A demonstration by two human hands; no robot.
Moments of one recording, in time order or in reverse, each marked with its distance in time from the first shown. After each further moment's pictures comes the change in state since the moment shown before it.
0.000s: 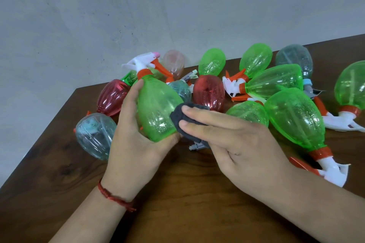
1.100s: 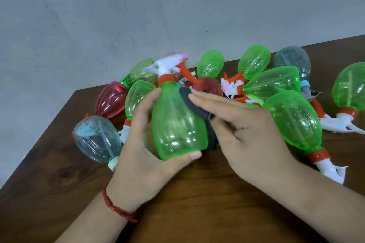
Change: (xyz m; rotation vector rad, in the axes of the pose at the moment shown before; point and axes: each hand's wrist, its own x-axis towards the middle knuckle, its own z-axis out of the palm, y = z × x) left_hand -0.012 0.023 0.014 -0.098 -0.134 0.082; right_hand 0.011 0.009 -0.005 0.289 0.157 0.254
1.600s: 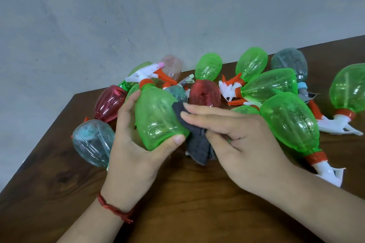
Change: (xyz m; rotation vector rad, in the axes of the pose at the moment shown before) left_hand 0.005 -0.001 0.000 -0.036 0.196 -0.076; right_hand -0.005 -0.001 -0.001 0.026 -0.072 -0.020
